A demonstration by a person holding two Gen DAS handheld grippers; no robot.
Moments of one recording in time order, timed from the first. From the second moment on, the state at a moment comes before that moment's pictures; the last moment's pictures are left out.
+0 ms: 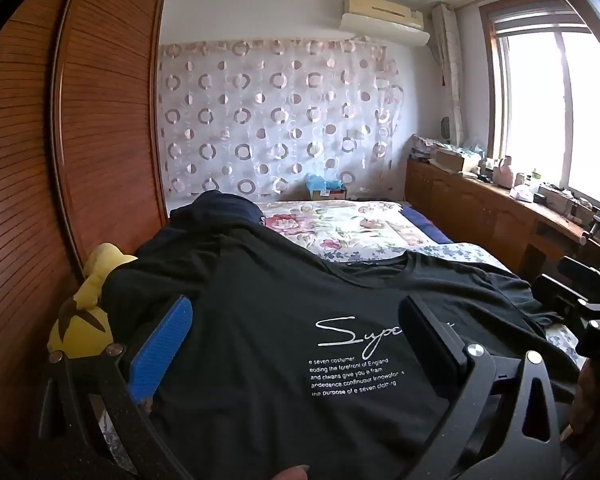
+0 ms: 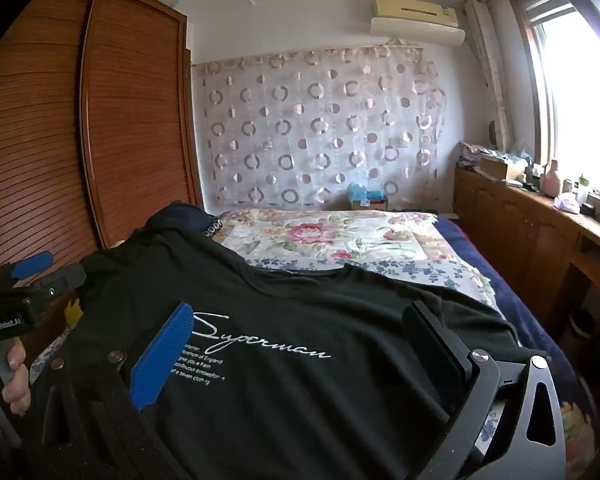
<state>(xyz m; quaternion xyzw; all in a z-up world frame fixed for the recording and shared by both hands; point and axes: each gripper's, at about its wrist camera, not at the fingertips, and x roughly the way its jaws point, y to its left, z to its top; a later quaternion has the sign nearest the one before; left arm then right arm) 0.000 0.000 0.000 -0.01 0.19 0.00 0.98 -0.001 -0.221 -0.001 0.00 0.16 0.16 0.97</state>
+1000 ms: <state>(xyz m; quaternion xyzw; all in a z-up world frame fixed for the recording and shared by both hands) 0.000 -0.002 0.000 -0.01 0.20 0.00 0.98 -0.003 -0.223 0.000 0.00 0.16 0.15 0.98</state>
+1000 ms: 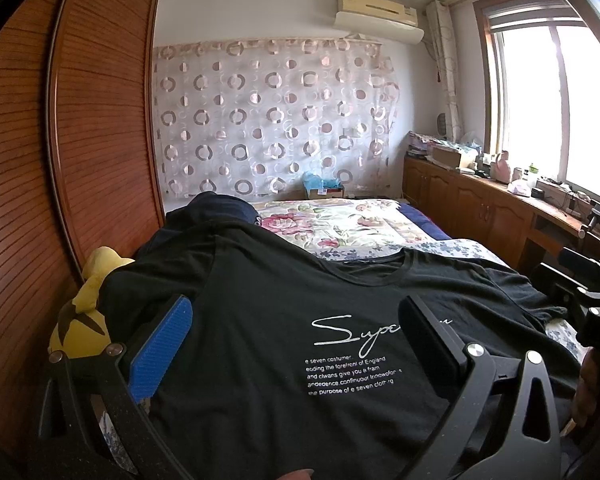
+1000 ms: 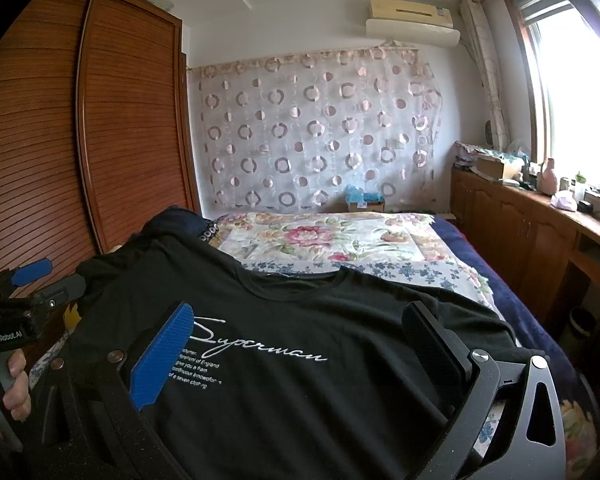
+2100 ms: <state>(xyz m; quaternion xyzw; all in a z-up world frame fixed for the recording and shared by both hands) 0.002 -0.008 0.002 0.00 0.20 0.00 0.98 -0.005 -0.221 0.001 0.00 0.16 0.15 0.98</state>
